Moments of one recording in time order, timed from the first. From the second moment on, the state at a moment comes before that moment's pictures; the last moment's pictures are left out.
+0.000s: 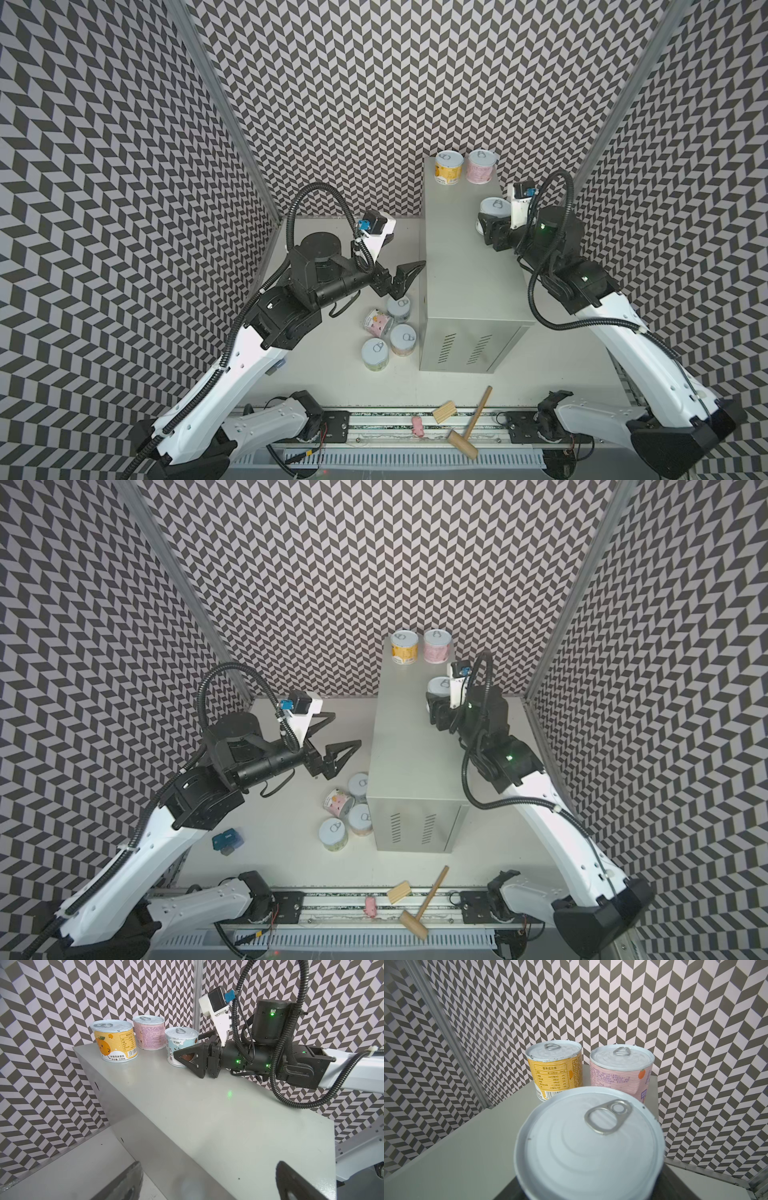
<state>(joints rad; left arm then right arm) -0.74 1.22 1.74 -0.68 0.48 -0.12 1.12 0.82 1.14 -0.38 0.59 -0.09</state>
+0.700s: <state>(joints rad) -0.74 1.16 1.51 -0.58 0.23 -0.07 1.12 0.81 1.10 -0.45 0.61 0.07</state>
